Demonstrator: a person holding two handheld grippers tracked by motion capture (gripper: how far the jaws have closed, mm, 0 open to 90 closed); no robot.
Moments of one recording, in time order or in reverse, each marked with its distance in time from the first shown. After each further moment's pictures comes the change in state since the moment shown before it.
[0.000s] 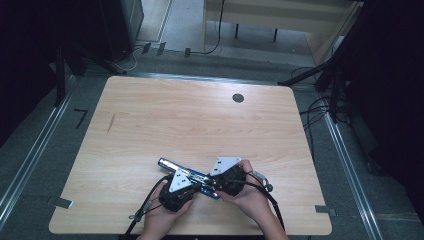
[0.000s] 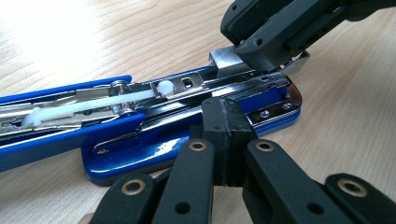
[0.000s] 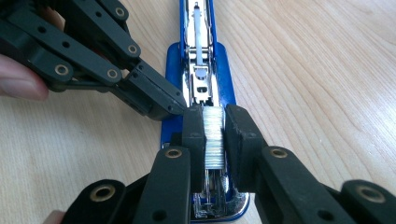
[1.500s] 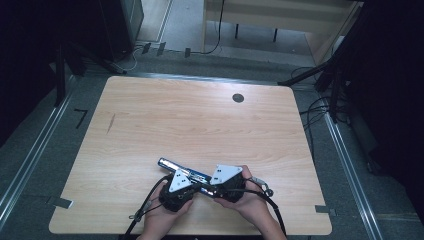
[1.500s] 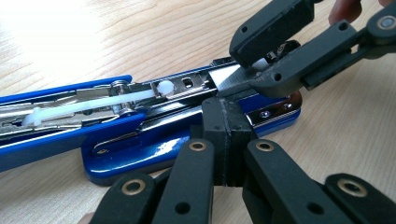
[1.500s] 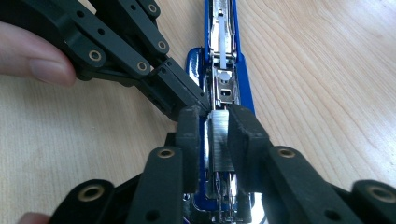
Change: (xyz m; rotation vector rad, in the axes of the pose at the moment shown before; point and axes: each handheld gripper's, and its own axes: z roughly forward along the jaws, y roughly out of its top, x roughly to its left) left arm 0.000 0.000 0.000 -0.001 0.000 -0.001; right arm 0.013 -0.012 0.003 -0.078 -0.002 -0.079
